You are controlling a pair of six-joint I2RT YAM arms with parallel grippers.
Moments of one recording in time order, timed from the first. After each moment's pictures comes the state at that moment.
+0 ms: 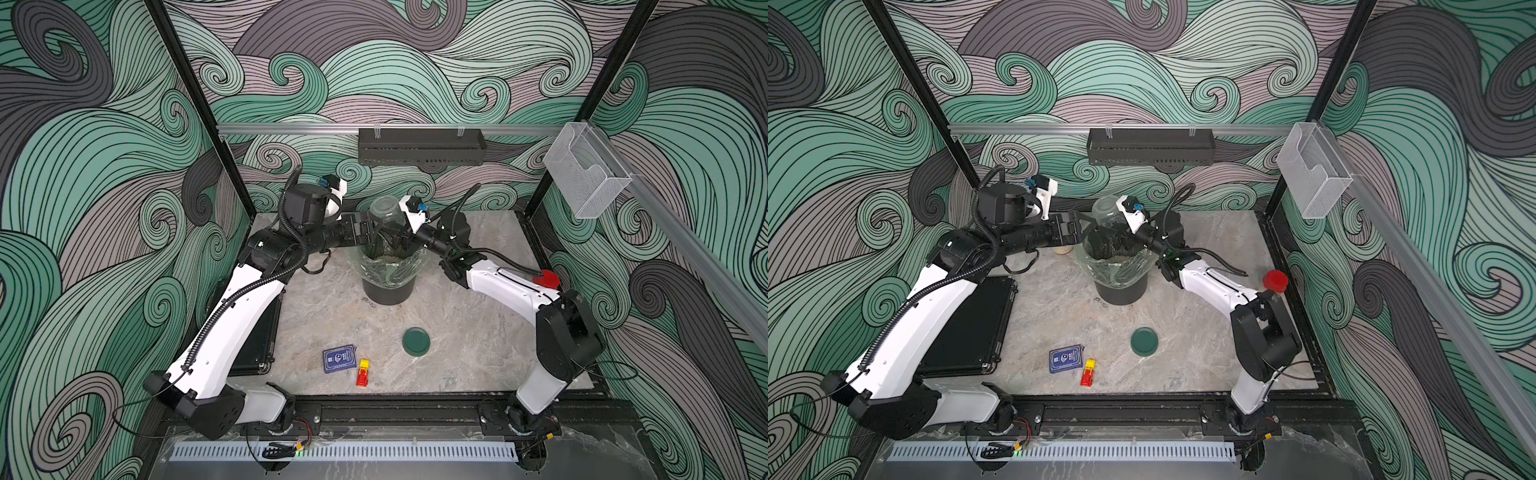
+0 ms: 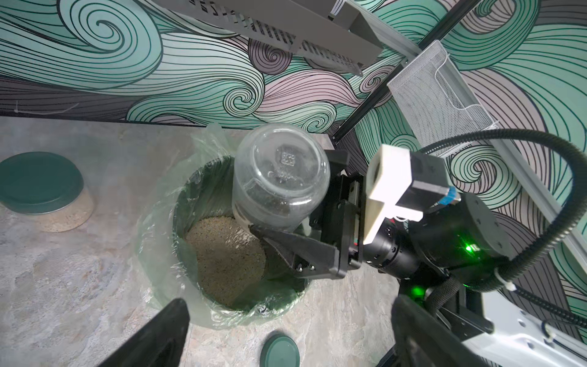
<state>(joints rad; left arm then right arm) -0.48 1.33 1.69 -0.83 0.17 -0.48 0.55 1.71 1.25 0.49 -0.40 -0.08</state>
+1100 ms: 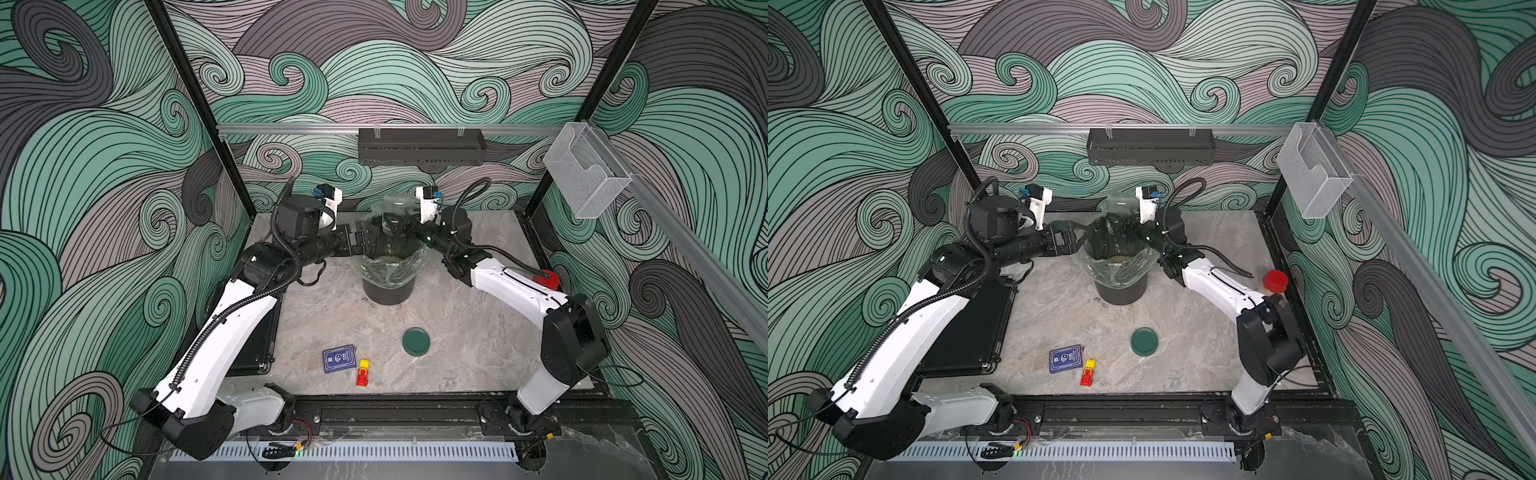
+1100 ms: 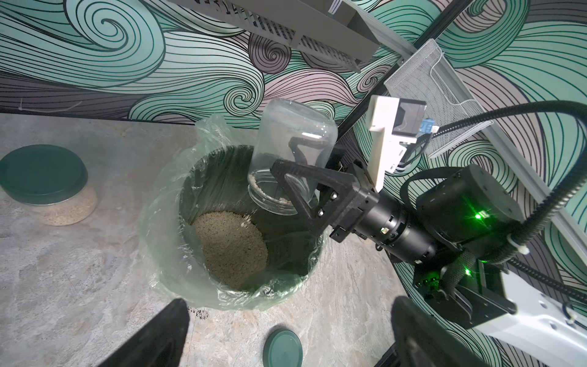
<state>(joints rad) -0.48 1.24 1.57 -0.79 0.17 -0.48 0.55 1.67 1.28 0.35 -0.26 0.30</state>
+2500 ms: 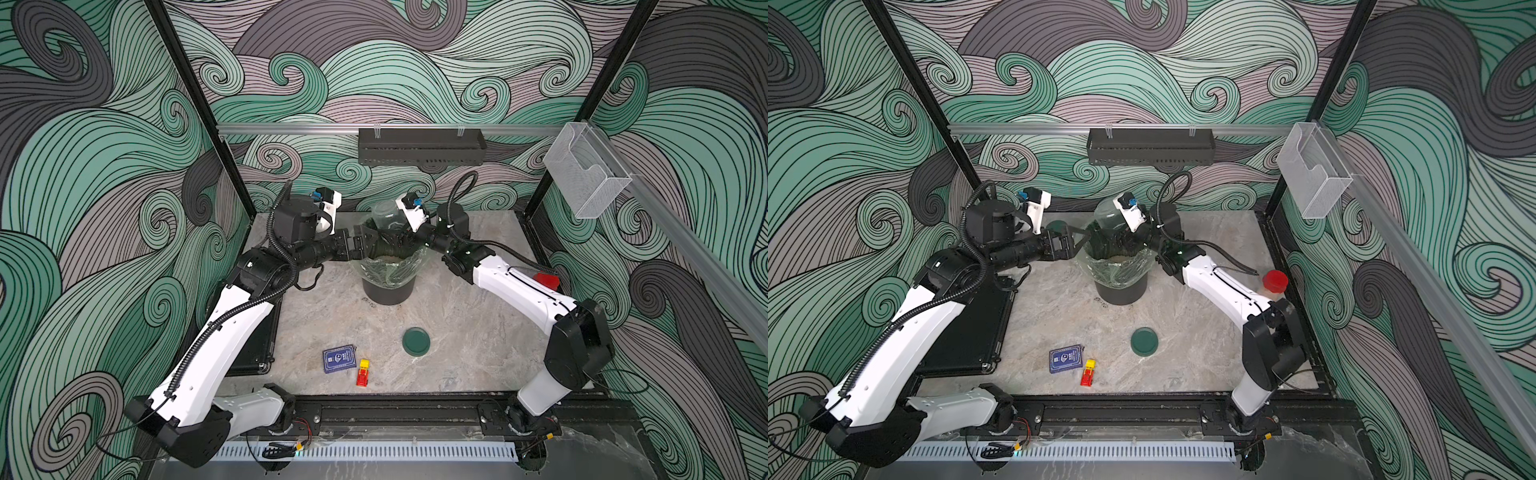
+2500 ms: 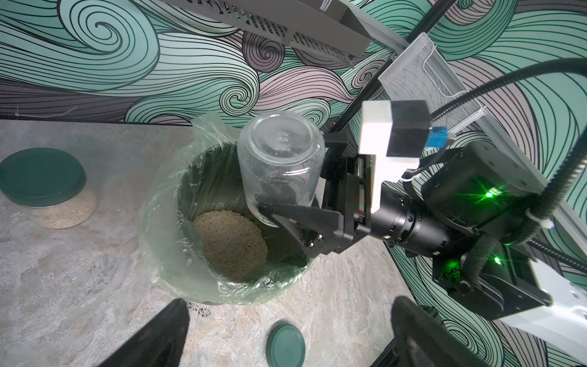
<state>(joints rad) -0.48 1.21 1.53 -0.78 0.19 -0.45 0.58 1.65 1.36 0.07 -0.31 -0.16</state>
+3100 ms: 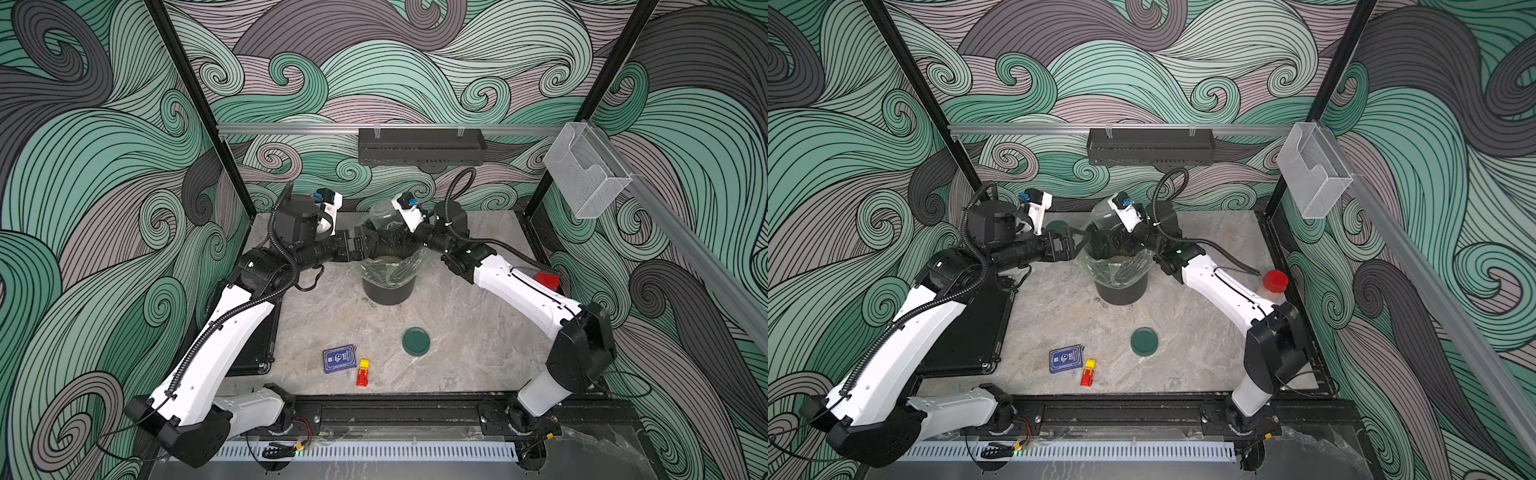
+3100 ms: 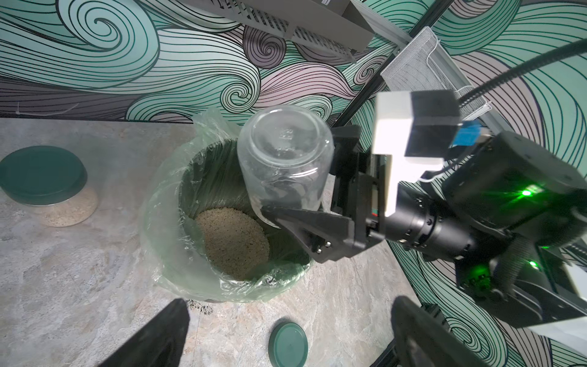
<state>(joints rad) -0.48 1.21 1.53 -0.78 0.19 -0.44 0.60 1.65 1.40 0.01 -0.29 -0.22</state>
